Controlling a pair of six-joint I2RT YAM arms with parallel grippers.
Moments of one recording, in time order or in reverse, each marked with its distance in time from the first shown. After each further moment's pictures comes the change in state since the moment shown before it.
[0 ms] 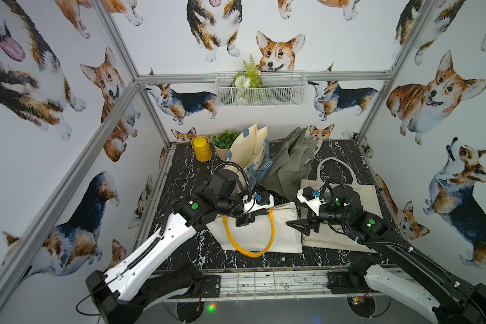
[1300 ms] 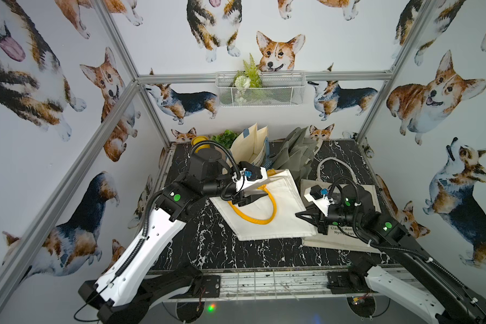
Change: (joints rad) left arm 0.086 0.058 0.306 -0.014 -0.036 0.023; right arm -0.002 -0.060 0.176 -0.306 0.053 0.000
